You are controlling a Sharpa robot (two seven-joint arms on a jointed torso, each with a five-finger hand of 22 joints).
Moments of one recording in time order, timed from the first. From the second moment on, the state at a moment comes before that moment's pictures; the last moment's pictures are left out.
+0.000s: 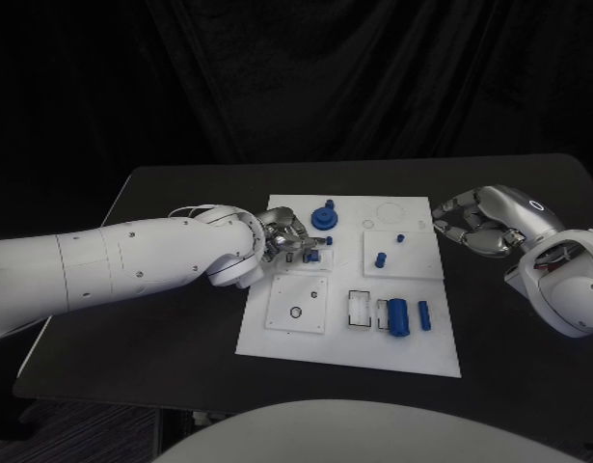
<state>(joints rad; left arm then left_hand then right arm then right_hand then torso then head) 1.21 -0.67 -0.21 1.43 -0.91 -0.23 -0.31 1.15 0.14 -0.12 0.29 0.22 0.83 0.08 0.41 0.95 1.47 0.00 1.57 1.31 1.47 -0.05 1.57 1.31 0.08 1.40 0.06 1.37 1.31 1.26 -1.08 -0.25 1.72 -1.46 -0.61 -0.18 1.43 -0.05 0.25 0.24 0.39 0.94 0.13 0.10 0.25 1.46 0.04 1.55 1.31 1.47 -0.02 1.57 1.31 0.06 1.41 0.09 1.25 1.31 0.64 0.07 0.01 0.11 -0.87</state>
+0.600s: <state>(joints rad) 1.21 -0.67 -0.21 1.42 -0.91 -0.21 -0.33 1.16 0.14 -0.12 0.29 0.22 0.83 0.08 0.41 0.94 1.47 0.00 1.57 1.31 1.47 -0.05 1.57 1.31 0.08 1.40 0.07 1.37 1.31 1.26 -1.08 -0.25 1.73 -1.46 -0.61 -0.18 1.43 -0.05 0.25 0.24 0.39 0.94 0.13 0.10 0.25 1.46 0.04 1.55 1.31 1.47 -0.02 1.57 1.31 0.06 1.41 0.09 1.25 1.31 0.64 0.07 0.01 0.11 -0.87</state>
